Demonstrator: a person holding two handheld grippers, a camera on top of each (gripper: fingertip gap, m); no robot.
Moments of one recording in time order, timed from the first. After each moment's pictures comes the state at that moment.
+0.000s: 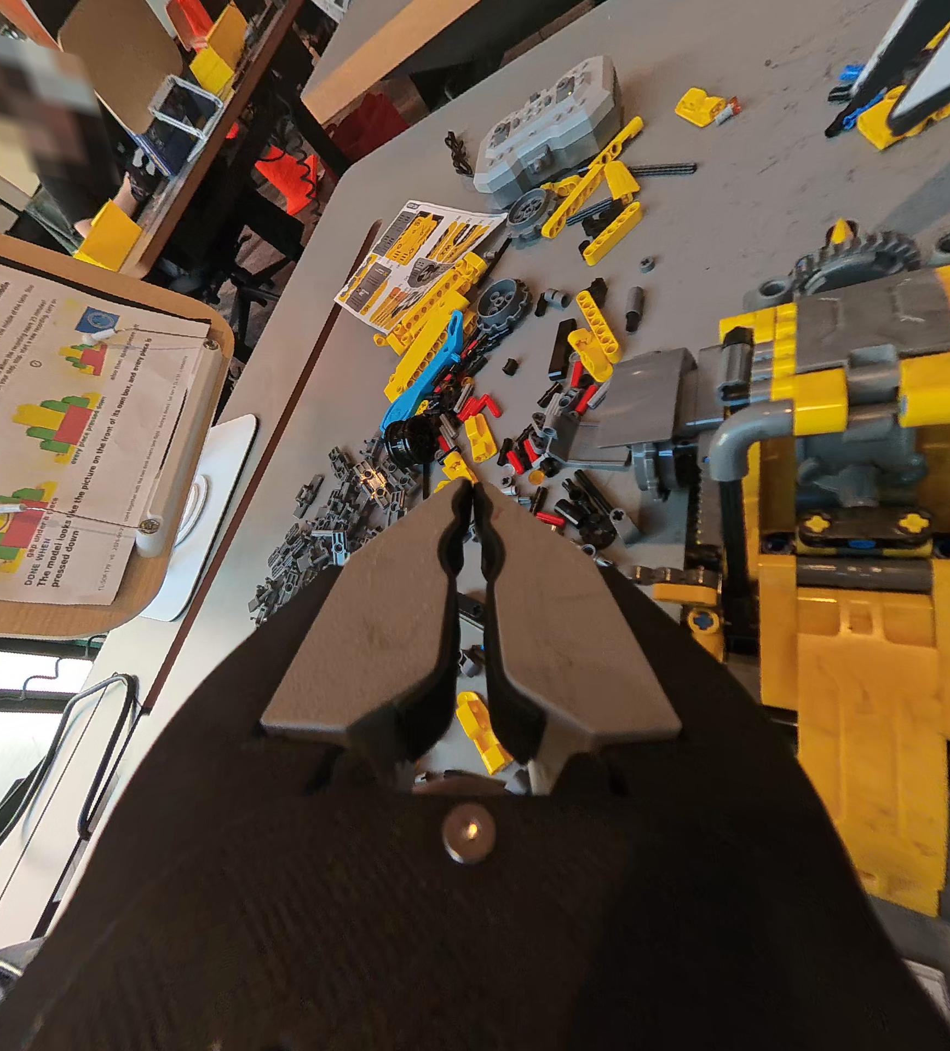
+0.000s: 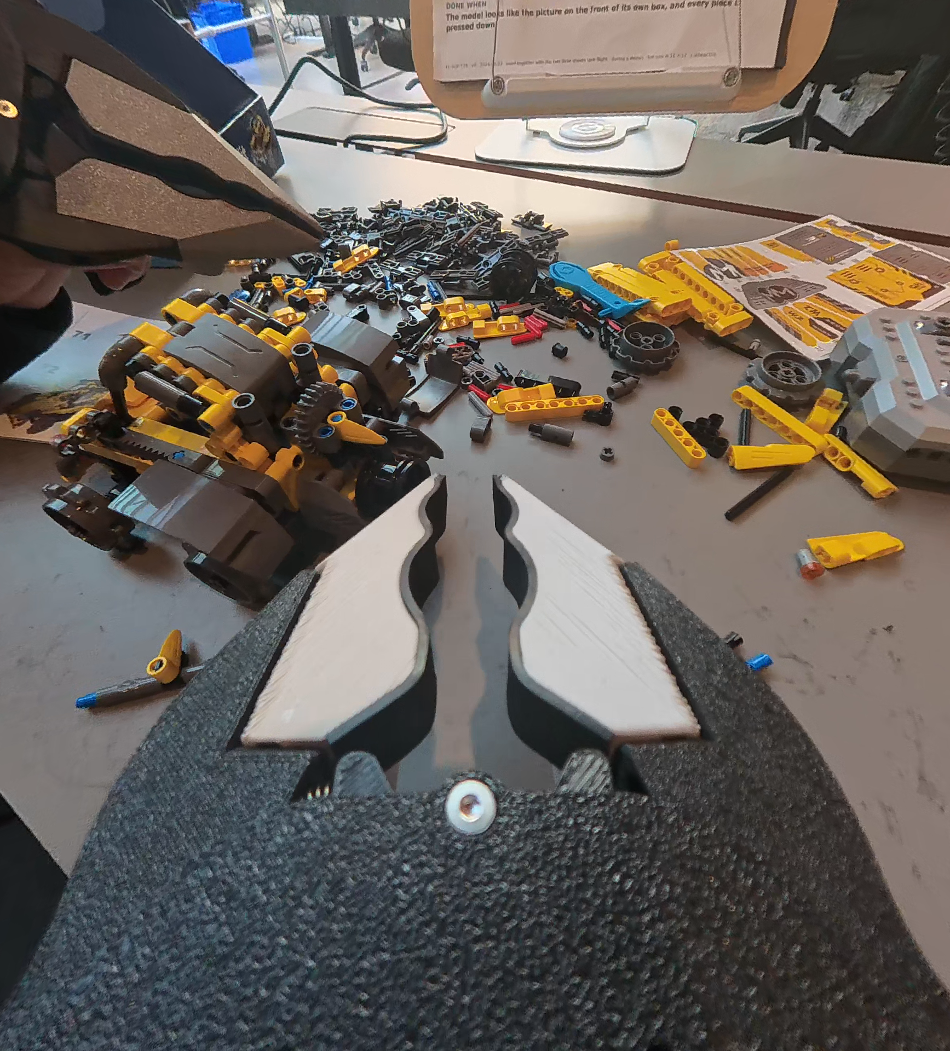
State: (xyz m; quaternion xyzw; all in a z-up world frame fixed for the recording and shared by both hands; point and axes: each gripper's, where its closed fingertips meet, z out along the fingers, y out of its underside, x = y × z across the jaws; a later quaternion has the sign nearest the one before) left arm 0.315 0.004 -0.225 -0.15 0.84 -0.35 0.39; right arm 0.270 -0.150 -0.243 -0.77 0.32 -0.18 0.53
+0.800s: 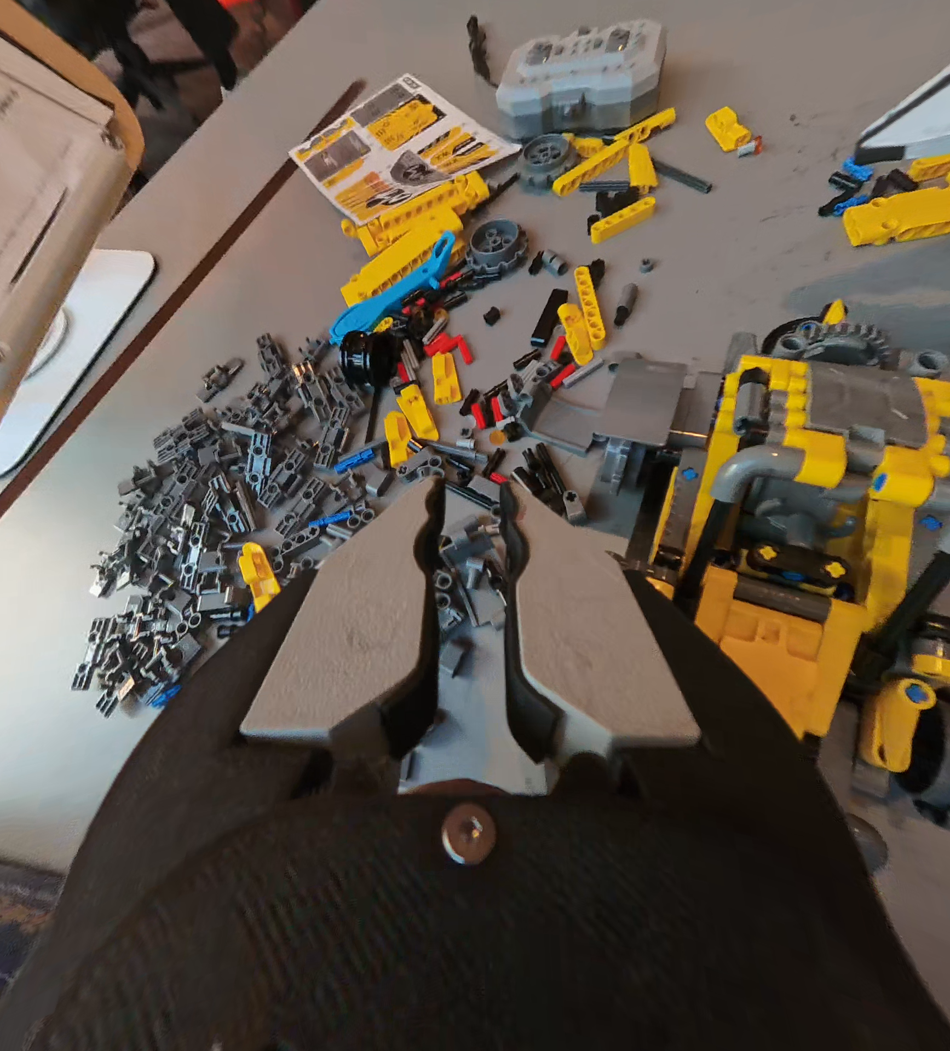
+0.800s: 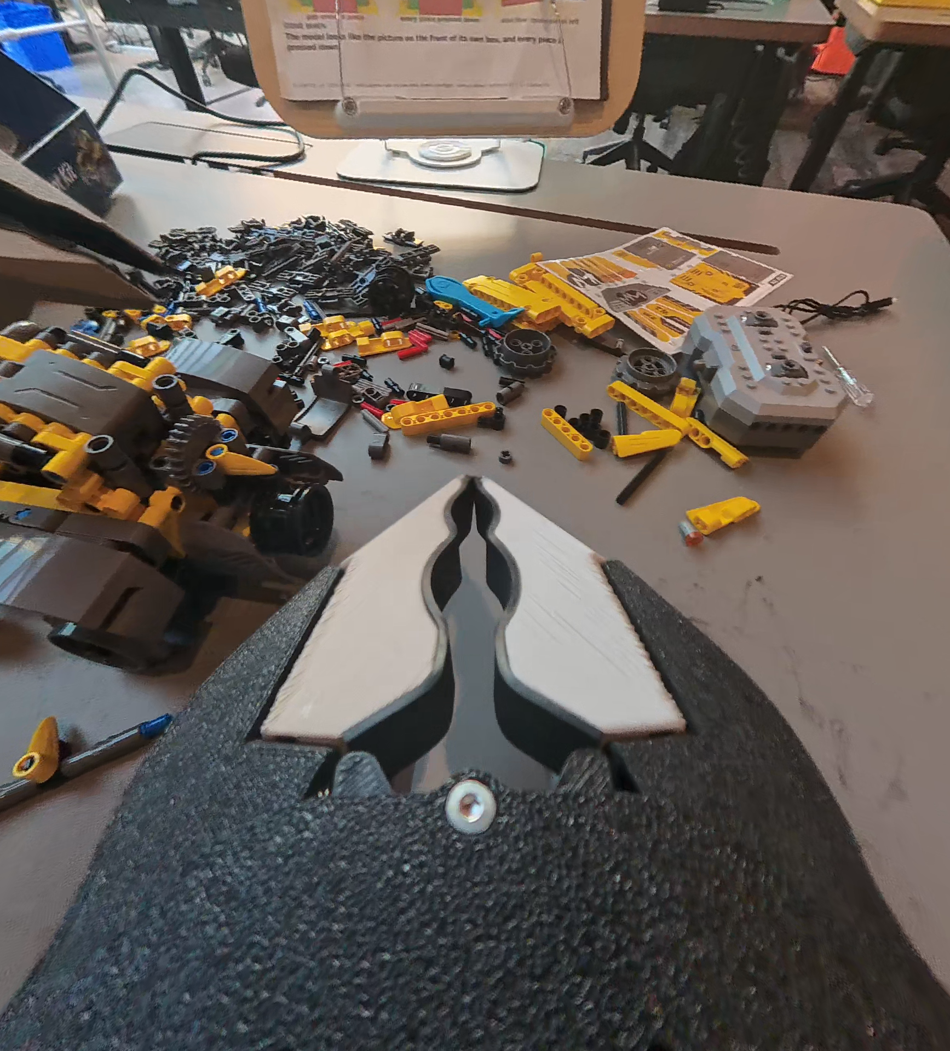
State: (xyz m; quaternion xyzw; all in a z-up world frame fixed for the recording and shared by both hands) left arm 0.306 0.016 -0.235 -0.30 0.83 -0.37 0.28; right arm 0.296 -0.175 -0.241 -0.73 0.38 -0.26 0.50
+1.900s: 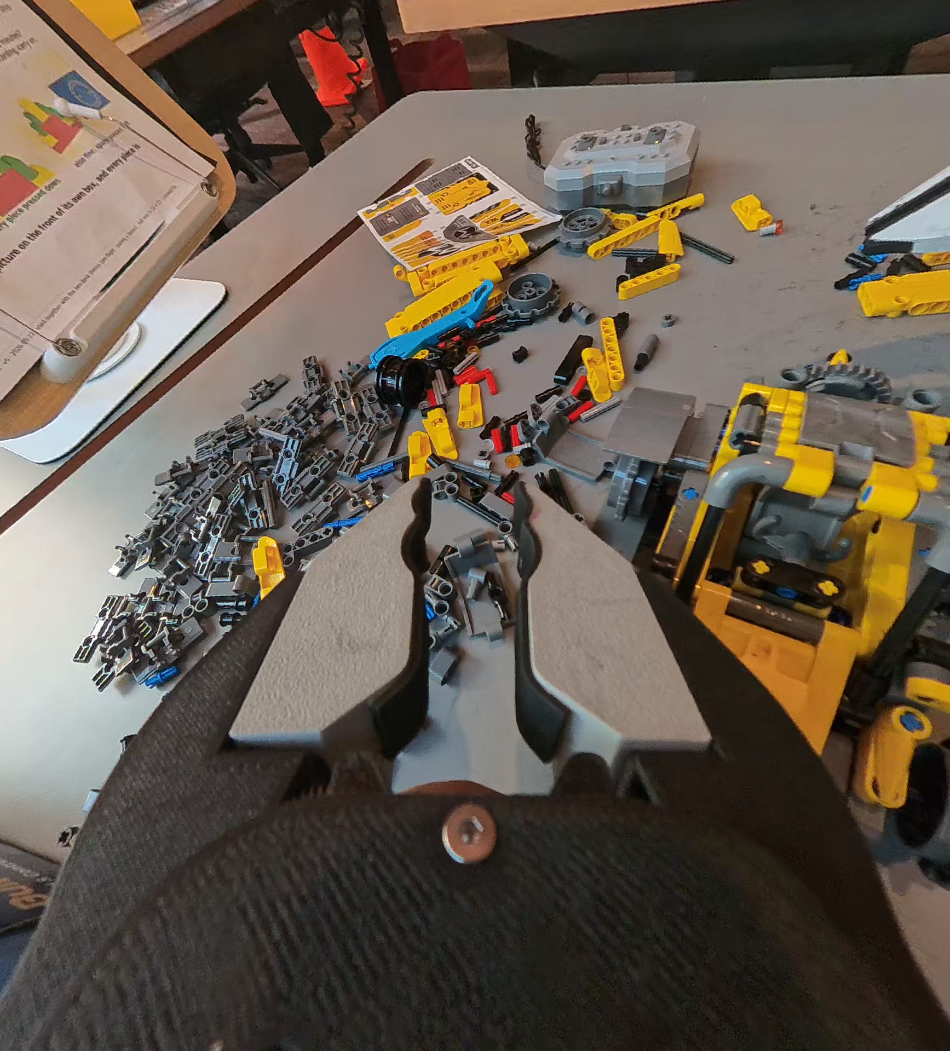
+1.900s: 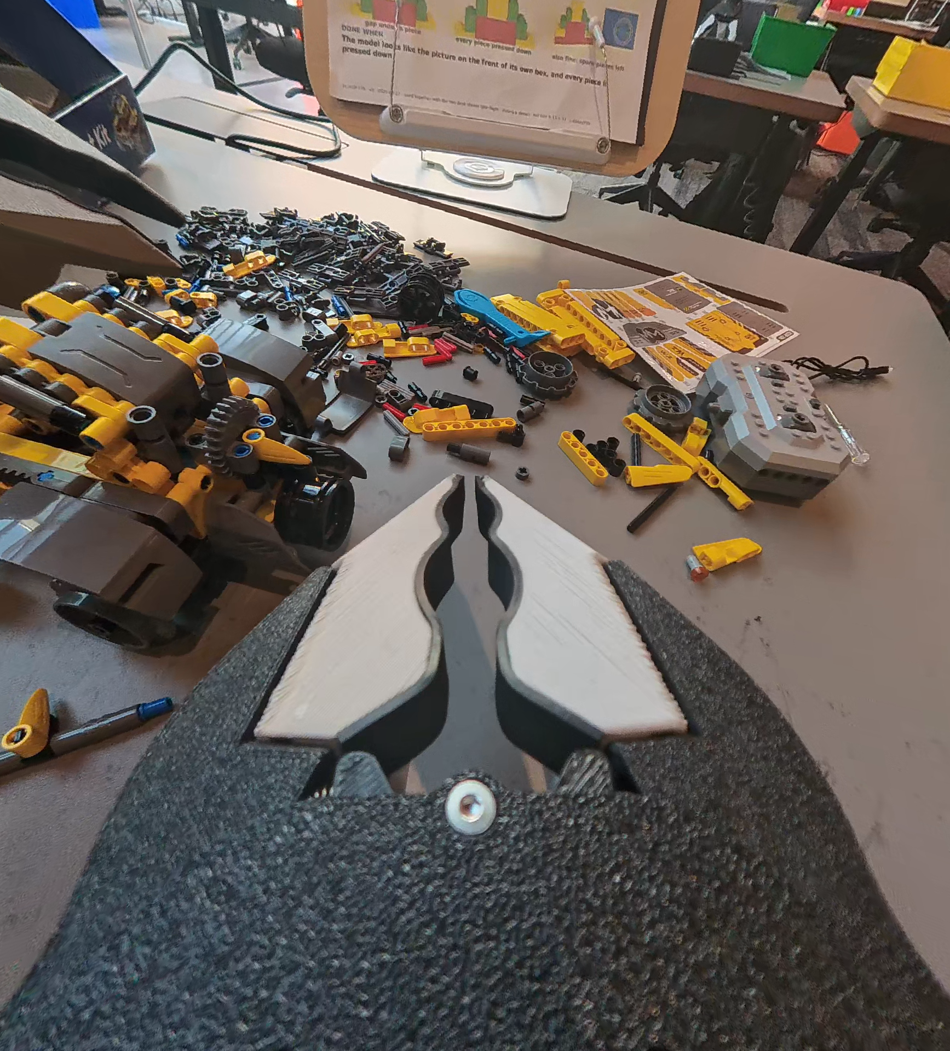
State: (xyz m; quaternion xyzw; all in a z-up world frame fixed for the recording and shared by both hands) left arm 0.304 0.019 -0.228 -0.32 0.79 -0.42 0.32; right arm 0.290 -0.164 -0.237 -0.75 0.33 -0.29 0.50
